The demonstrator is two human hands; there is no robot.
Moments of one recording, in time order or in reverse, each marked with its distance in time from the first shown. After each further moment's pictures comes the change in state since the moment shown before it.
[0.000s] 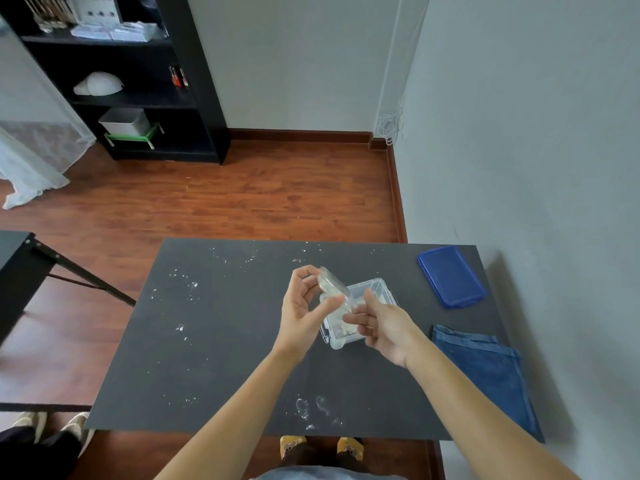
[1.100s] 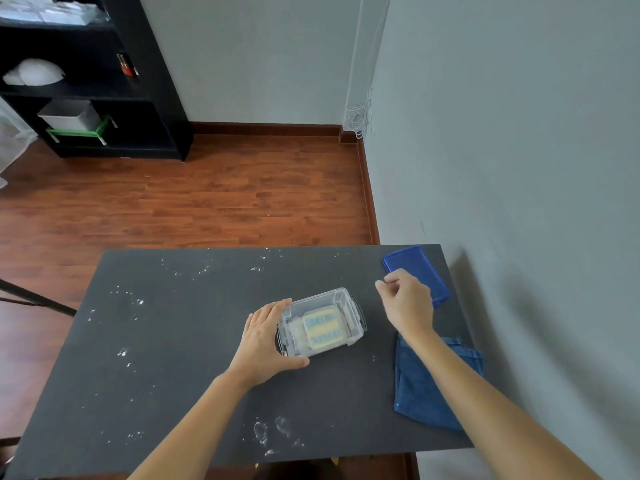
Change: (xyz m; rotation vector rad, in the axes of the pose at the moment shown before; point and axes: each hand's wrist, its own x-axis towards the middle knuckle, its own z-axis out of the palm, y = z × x) left_hand 0.020 -0.066 -0.022 0.966 -0.244 0.012; right_hand 0.053 -0.023 -0.095 -0.835 0.708 -0.566
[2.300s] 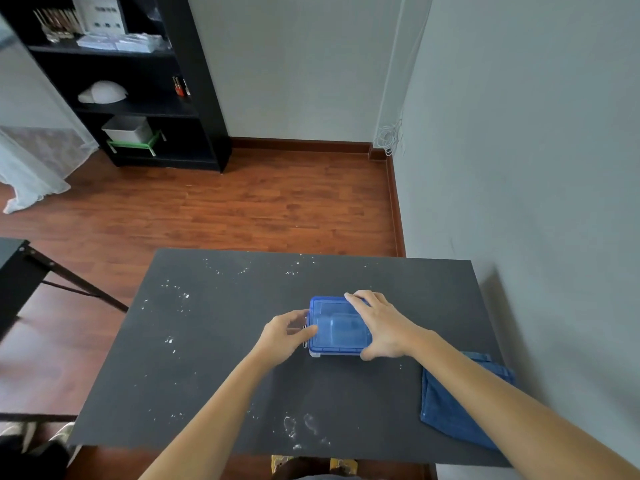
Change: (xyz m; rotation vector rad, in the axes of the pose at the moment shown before) left_hand -0.007 0.016 -0.037 -0.432 -0.123 -0.381; right_hand -0.026 -0.049 0.017 -0.424 -0.787 -0.589
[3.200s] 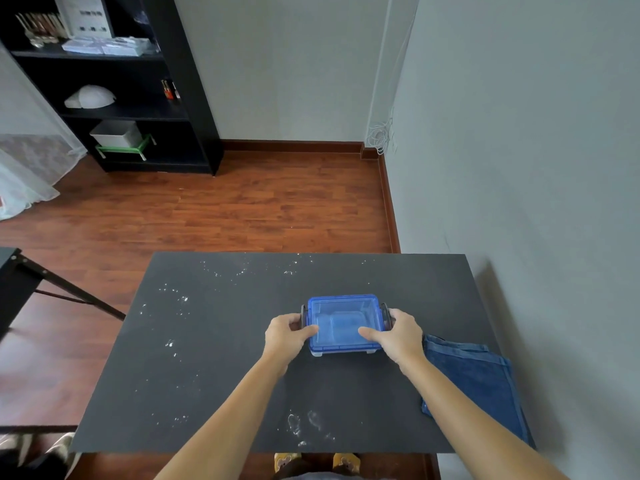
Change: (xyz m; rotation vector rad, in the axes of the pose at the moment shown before) left_hand 0.004 0.003 0.018 -0.196 0.208 -0.158; right_hand -0.012 0.000 0.048 0.818 0.491 0.632
